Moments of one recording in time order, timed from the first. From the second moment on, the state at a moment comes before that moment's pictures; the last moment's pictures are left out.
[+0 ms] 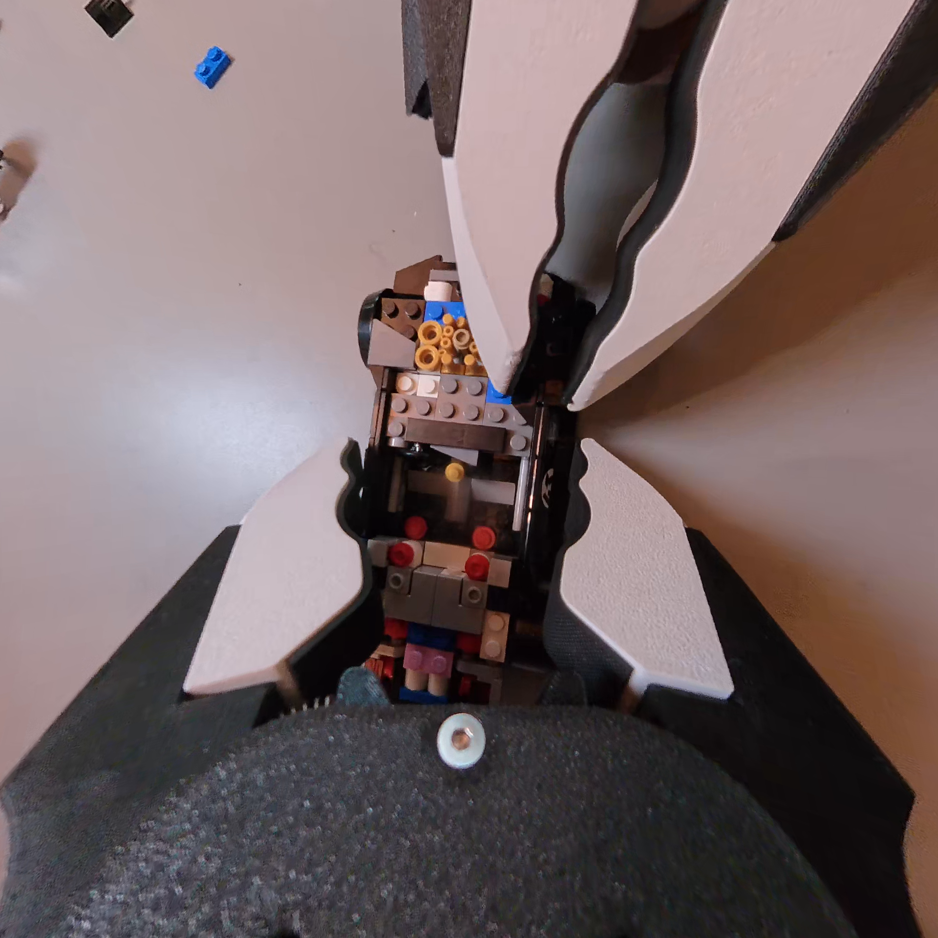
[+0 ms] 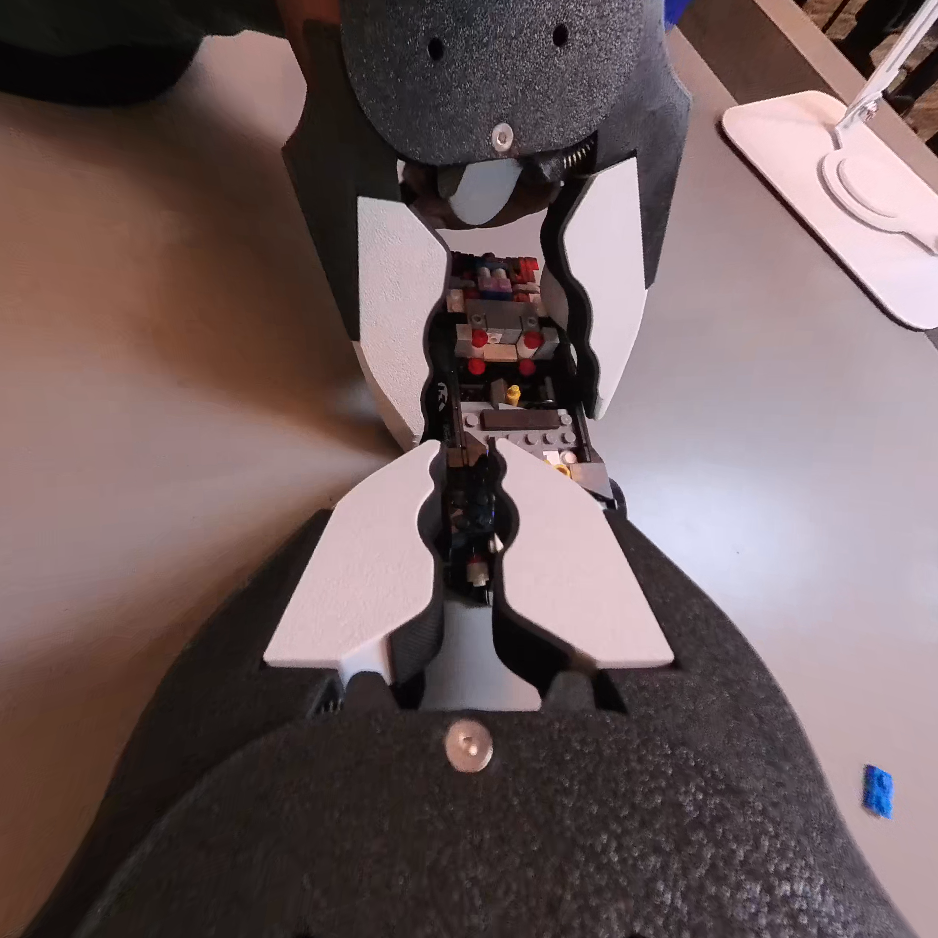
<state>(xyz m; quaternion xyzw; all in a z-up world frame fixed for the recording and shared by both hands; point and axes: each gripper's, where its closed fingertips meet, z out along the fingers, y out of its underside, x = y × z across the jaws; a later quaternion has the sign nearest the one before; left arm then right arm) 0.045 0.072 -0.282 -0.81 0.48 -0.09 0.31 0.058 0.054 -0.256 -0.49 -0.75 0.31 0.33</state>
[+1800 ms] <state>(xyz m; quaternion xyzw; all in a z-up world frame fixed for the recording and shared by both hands) 0.039 0.066 -0.280 -0.79 0.50 -0.09 0.36 0.056 0.051 -0.243 -0.43 -0.83 0.34 -0.09</state>
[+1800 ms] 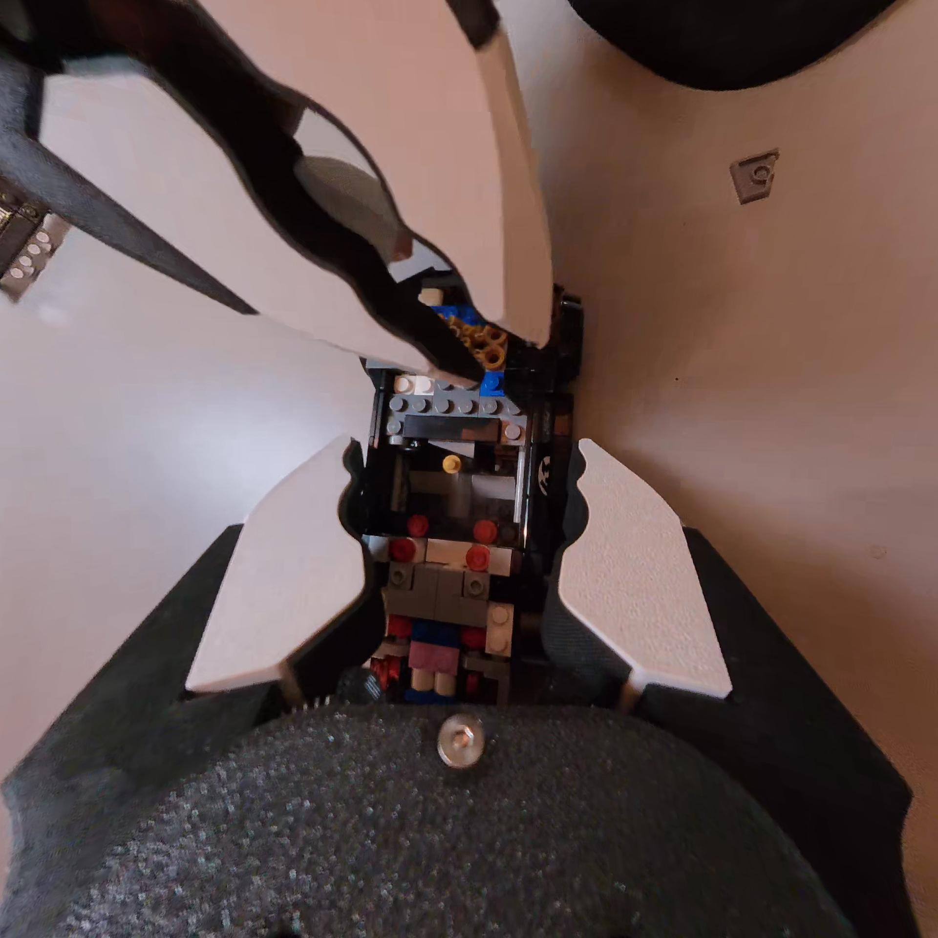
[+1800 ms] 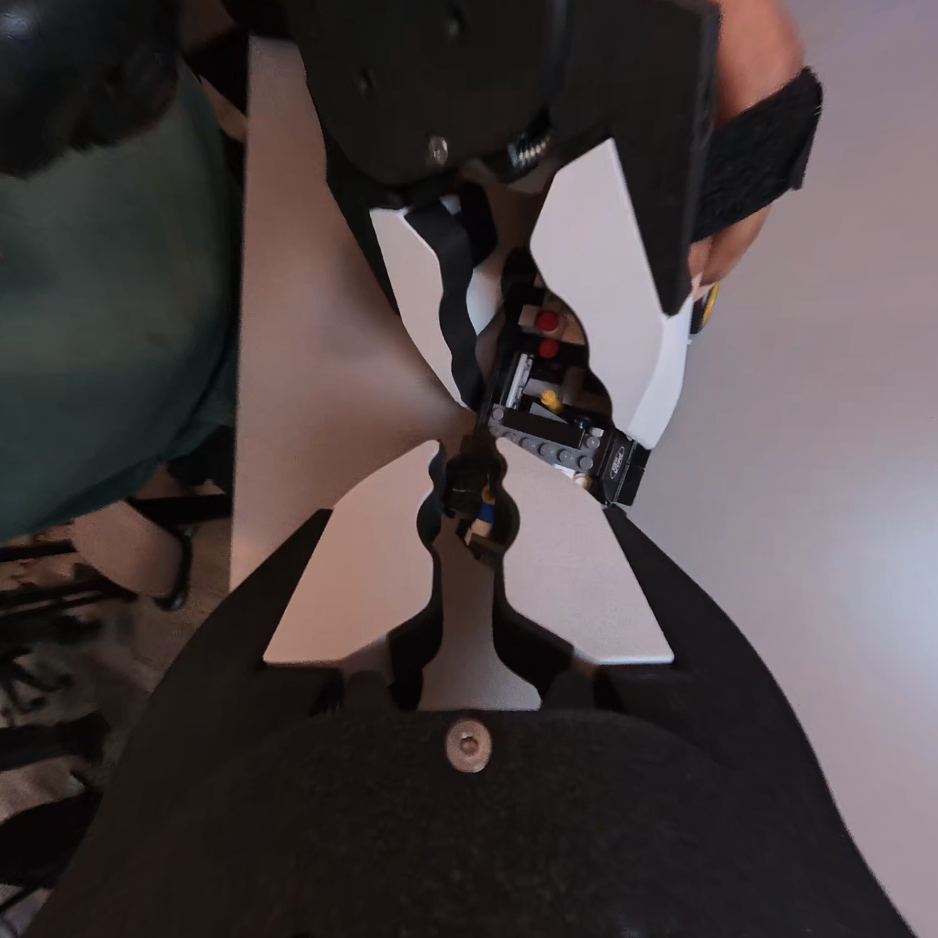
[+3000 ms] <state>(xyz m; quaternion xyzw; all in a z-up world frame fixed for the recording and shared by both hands) 0.032 0.062 -0.279 -0.78 0.50 -0.09 0.37 0.049 0.043 -0.259 -0.41 -0.86 0.32 0.06</state>
